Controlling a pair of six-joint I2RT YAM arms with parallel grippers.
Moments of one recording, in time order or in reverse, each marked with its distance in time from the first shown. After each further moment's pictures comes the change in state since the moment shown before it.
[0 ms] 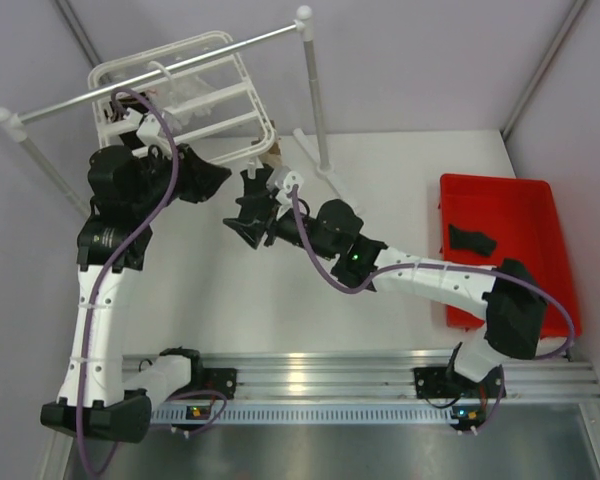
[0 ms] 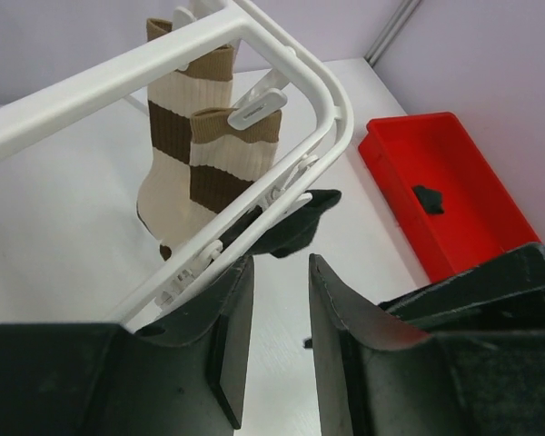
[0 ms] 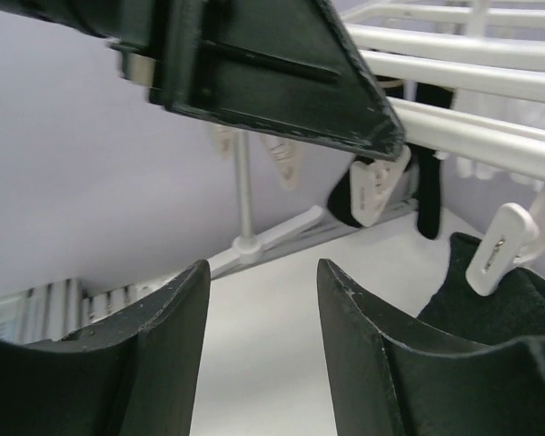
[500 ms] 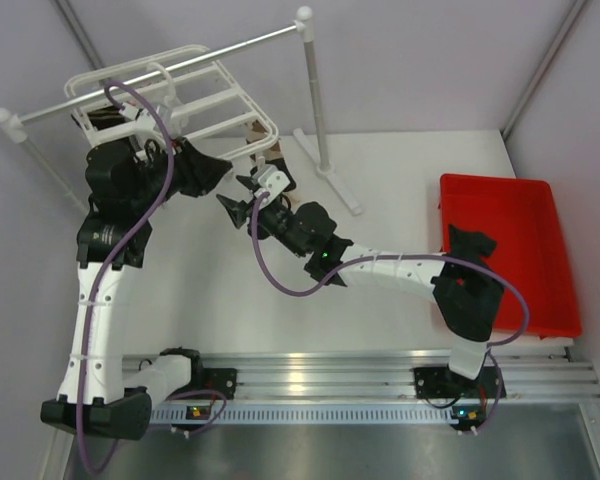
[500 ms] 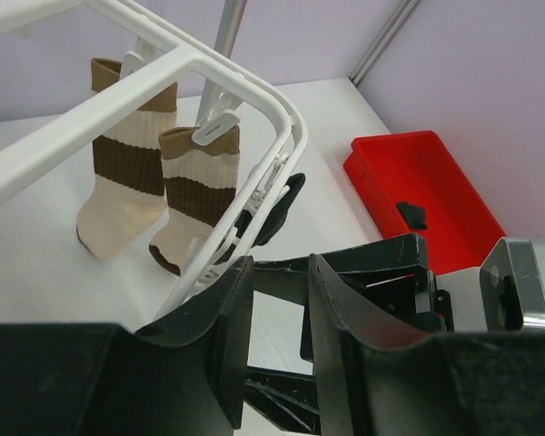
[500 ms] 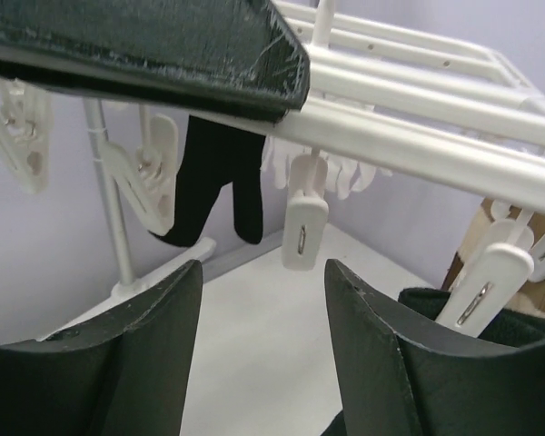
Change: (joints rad) left arm 0.000 0.018 0.021 0.050 0.018 -0.059; right arm -0.003 0.235 0.094 0.228 0.278 -0.151
